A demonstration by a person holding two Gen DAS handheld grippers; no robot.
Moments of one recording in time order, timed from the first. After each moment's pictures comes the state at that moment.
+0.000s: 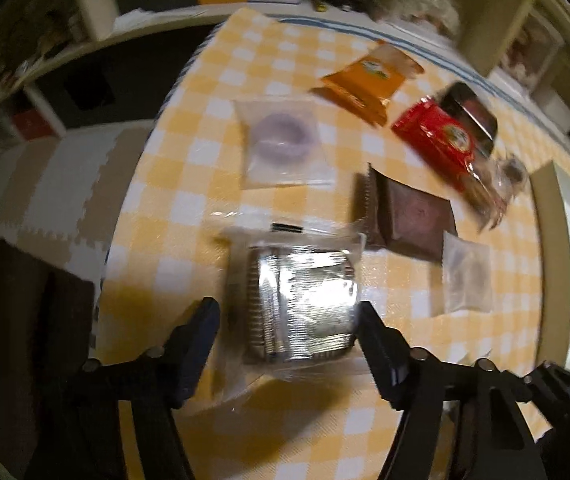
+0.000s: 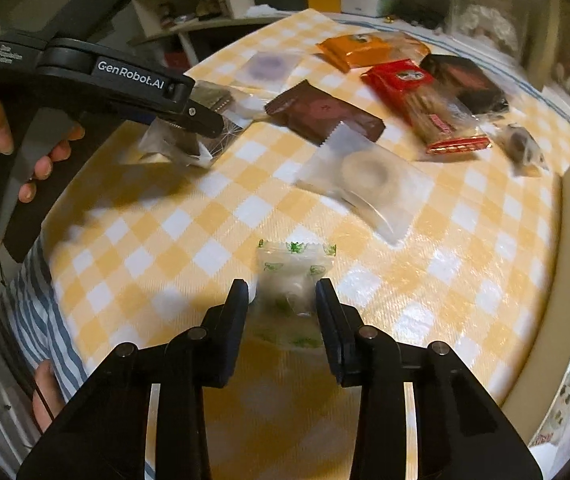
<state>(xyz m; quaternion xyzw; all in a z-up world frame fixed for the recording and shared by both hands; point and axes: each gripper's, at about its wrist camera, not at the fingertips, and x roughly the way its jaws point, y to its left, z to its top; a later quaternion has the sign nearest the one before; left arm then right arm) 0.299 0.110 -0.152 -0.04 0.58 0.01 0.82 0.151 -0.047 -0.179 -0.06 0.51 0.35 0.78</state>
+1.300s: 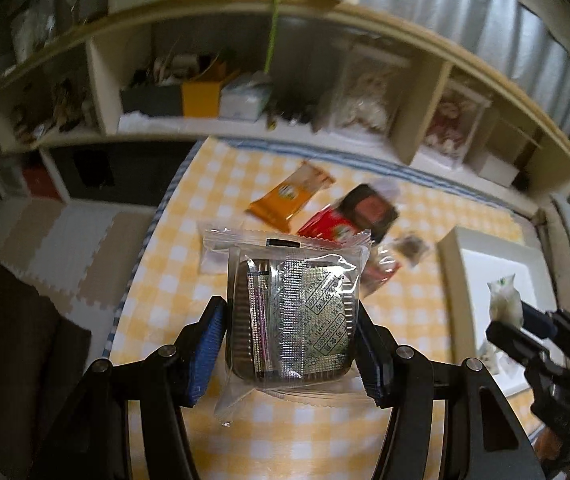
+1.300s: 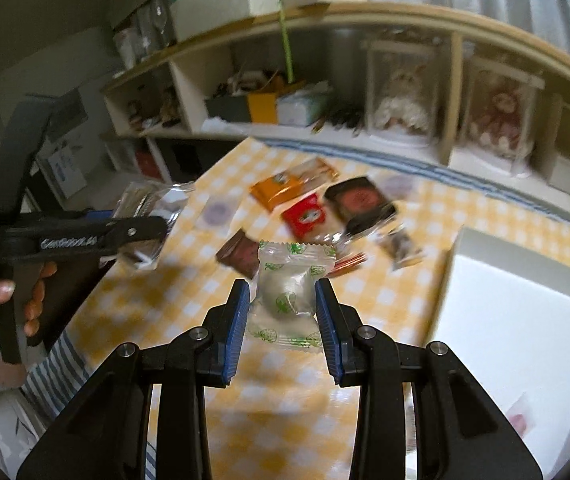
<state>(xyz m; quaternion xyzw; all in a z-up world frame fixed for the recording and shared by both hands) 0.202 0.062 -0.025 -0.06 0.42 -0.01 0.90 0.173 -0.118 -0.062 0.02 0.41 0.28 0.87</state>
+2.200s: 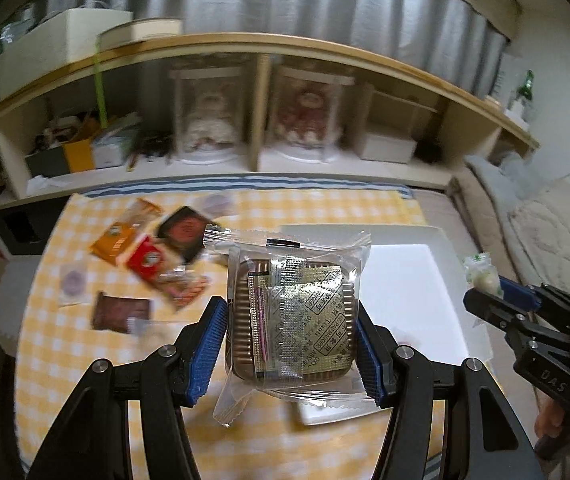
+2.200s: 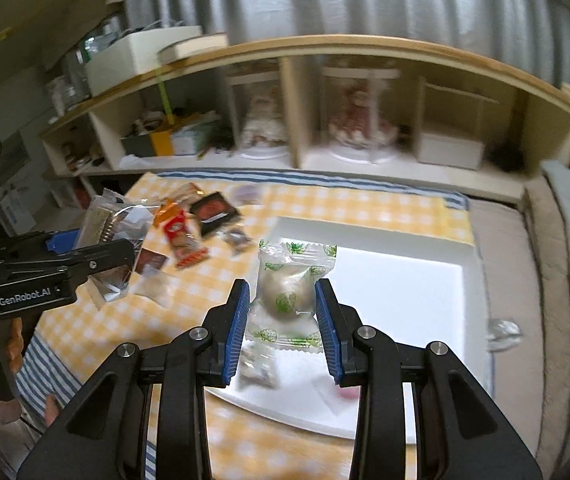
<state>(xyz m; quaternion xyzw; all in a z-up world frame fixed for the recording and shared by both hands) 0.179 -0.135 0.011 -0.01 0.40 -0.12 0.91 0.146 -0.310 -0.018 0.04 0.41 0.15 0.90</state>
